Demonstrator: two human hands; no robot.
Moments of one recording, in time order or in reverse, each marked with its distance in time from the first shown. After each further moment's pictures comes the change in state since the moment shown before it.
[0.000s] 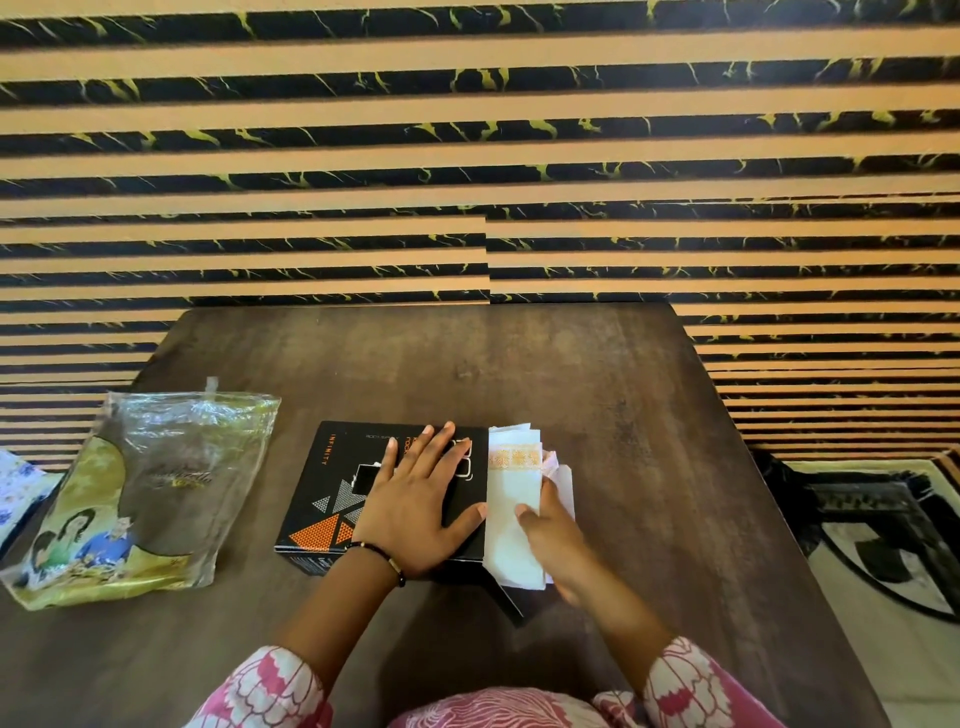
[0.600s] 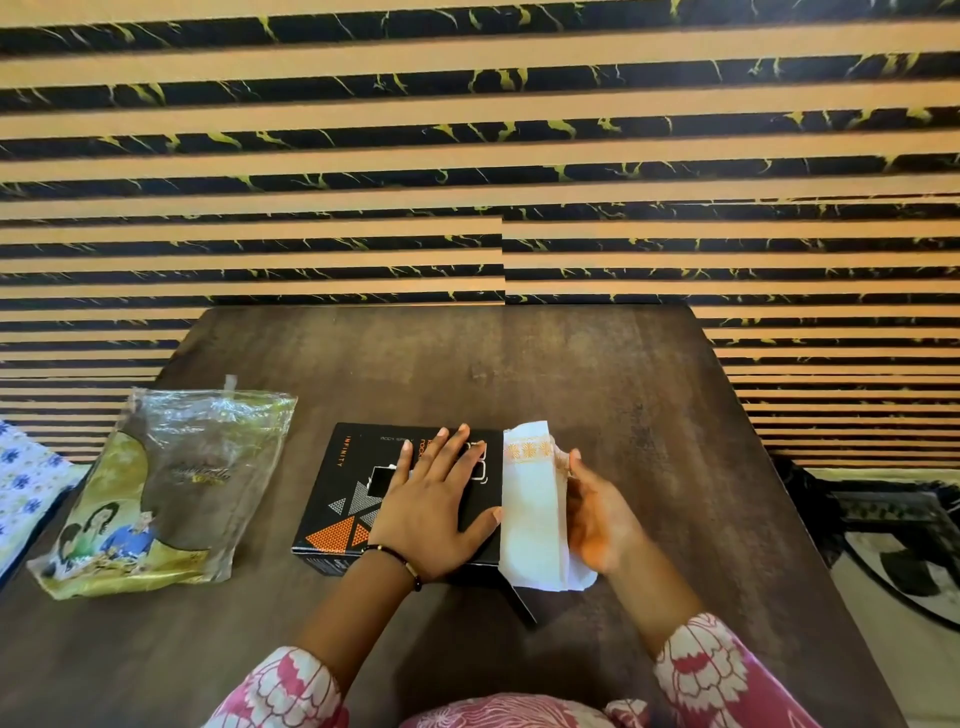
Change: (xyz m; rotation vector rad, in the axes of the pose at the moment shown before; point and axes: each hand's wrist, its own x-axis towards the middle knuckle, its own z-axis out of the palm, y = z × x) left_hand -0.001 0.002 0.001 0.011 -0.007 -0.002; right_hand 0.028 0.001 -0.035 0.808 -0.081 0.261
